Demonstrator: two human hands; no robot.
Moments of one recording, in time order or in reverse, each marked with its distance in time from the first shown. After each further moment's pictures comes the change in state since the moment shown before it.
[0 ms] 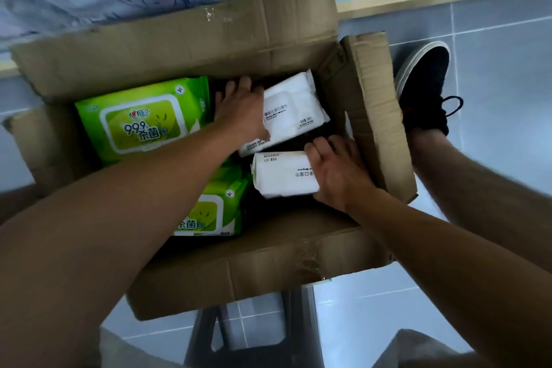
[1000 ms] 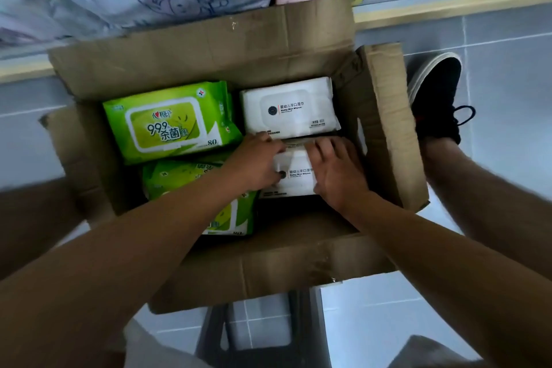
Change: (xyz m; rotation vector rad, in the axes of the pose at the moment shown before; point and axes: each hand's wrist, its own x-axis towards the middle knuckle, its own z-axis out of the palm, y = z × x) left_hand -0.066 -0.012 0.027 -0.243 -0.187 0.209; right_hand 0.016 -0.018 0.006 0.015 -0.070 0.063
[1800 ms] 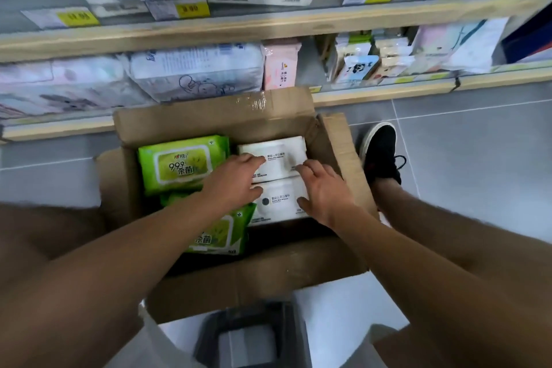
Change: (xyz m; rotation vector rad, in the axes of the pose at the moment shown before) left_hand -0.071 0.030 -0.063 0.145 0.310 0.059; right_hand -0.047 -0.004 -0.109 0.189 0.017 0.083
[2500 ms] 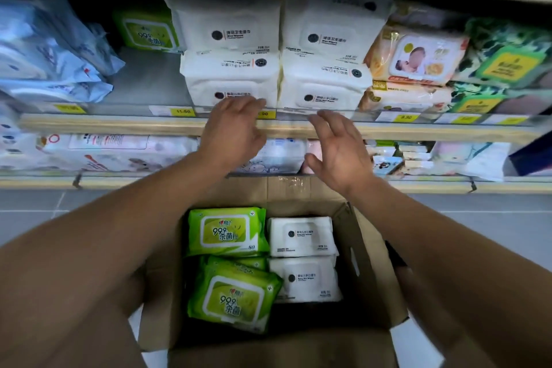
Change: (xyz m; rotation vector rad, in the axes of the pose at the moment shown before) left_hand 0.015 -0.055 -0.214 0.119 0.778 0.059; right_hand 0.079 -0.079 -0.192 -0.083 0.628 -0.224
